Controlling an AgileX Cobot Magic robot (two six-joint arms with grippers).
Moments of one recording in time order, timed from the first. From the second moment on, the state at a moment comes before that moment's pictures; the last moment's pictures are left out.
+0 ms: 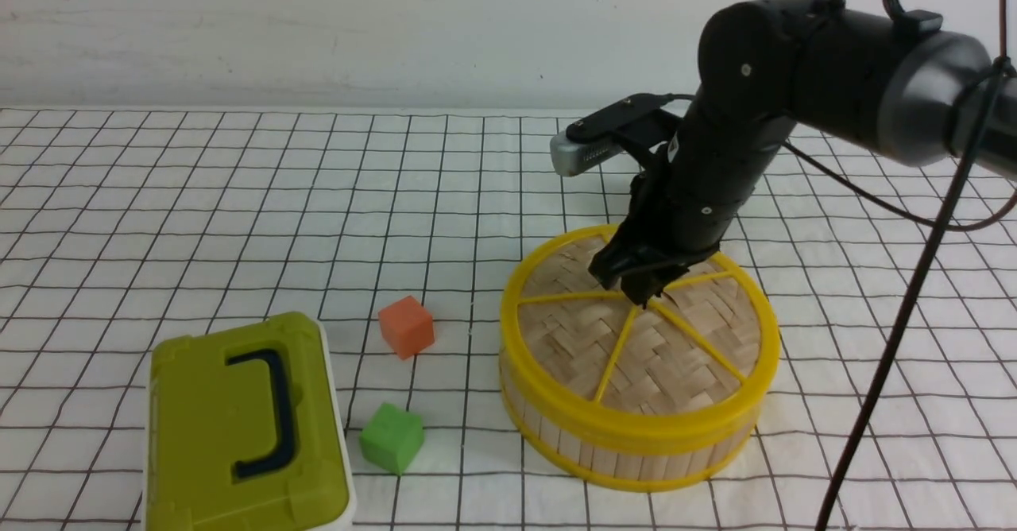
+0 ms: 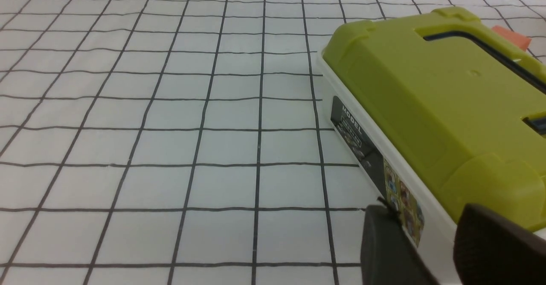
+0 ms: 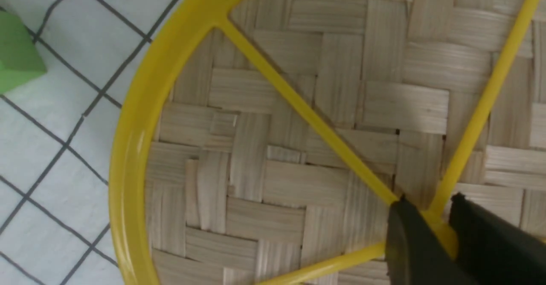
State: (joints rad) right arm 0.45 1.97 -1.73 0.12 1.08 -0.19; left arm 0.01 -0.01 0.03 -0.06 0.35 0.03
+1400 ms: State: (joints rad) right arm -0.08 1.74 -1.13 0.18 0.64 -0.19; left arm 0.01 -0.01 0.03 -0.06 0.35 0.03
